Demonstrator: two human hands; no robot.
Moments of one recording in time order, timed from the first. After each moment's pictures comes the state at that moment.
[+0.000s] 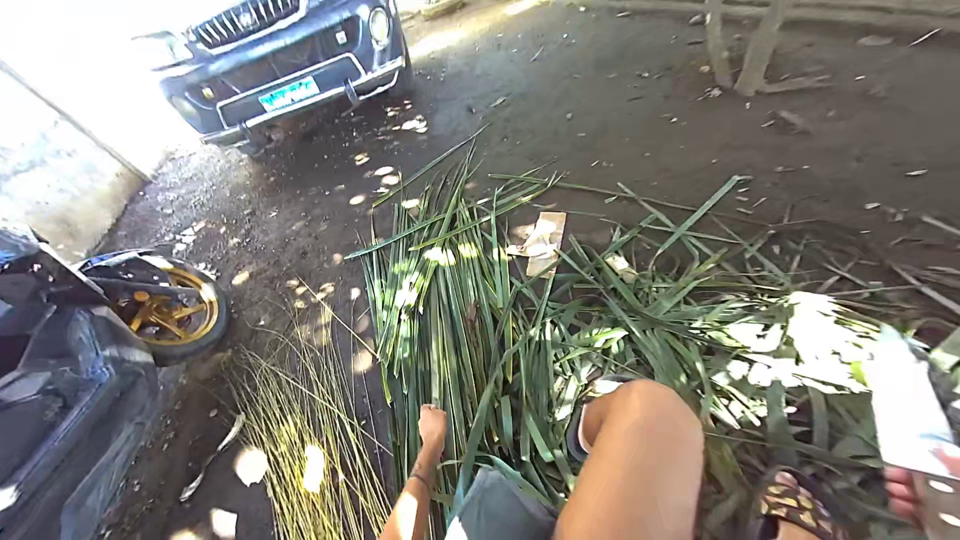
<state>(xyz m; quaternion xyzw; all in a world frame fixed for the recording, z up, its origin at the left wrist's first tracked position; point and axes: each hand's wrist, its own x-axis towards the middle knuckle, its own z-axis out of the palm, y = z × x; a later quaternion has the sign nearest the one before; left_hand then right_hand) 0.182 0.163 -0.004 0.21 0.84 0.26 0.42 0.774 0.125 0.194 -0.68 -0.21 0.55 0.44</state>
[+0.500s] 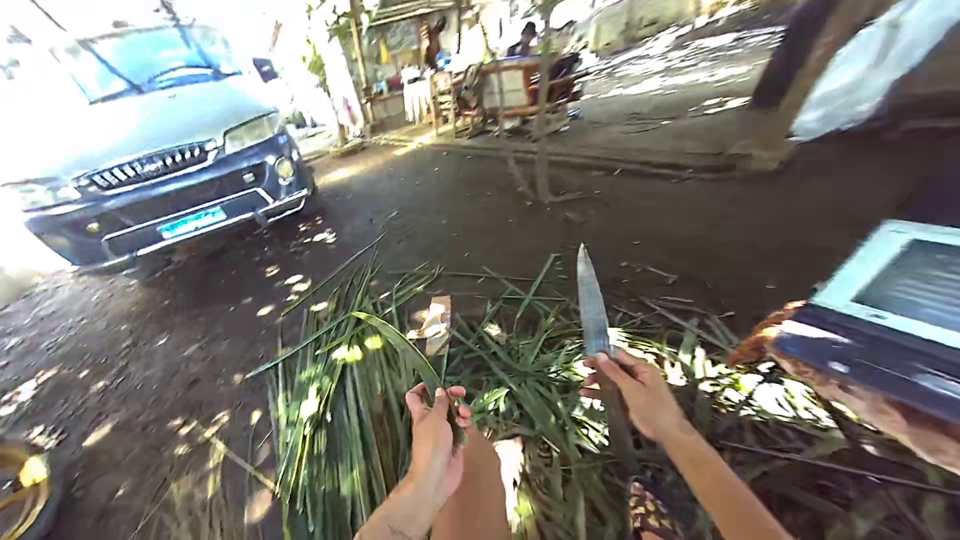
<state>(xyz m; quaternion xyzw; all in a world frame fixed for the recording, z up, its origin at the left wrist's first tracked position) 0.472 0.172 0.346 0.22 0.46 0.58 0.64 0.754 0.192 0.263 -0.53 -0.41 0.43 0.61</state>
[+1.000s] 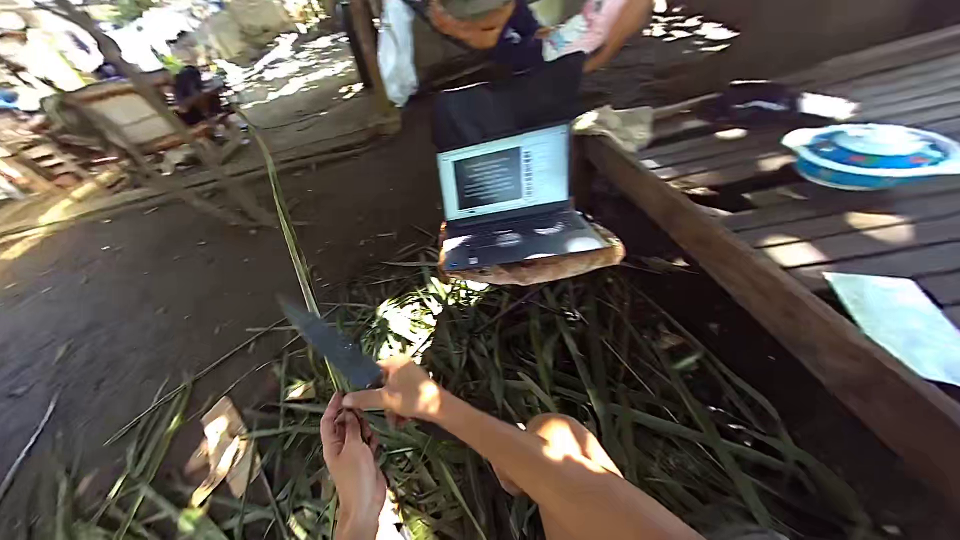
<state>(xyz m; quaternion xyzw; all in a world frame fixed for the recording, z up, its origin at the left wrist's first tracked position) 0.670 0.211 0.246 0.50 0.44 0.41 0.63 0.794 0.174 0.259 -0.64 -0.36 0.43 0.52</state>
